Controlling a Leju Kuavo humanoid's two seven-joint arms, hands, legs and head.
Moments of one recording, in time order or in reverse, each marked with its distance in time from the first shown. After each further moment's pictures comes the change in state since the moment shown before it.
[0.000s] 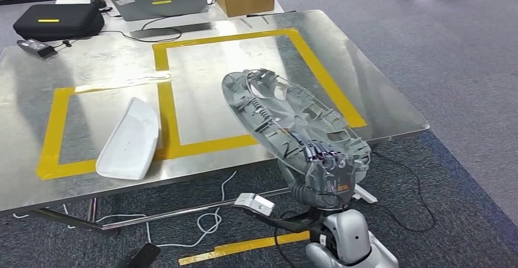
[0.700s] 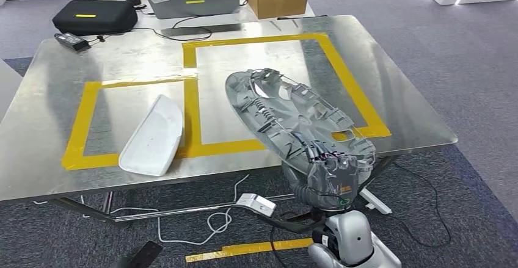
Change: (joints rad) left arm -0.006 -0.008 -0.005 0.000 0.009 -0.002 0.009; right arm 0.001 -0.004 -0.007 -0.003 0.028 0.002 0.006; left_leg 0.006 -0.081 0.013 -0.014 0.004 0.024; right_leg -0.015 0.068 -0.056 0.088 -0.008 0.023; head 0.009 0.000
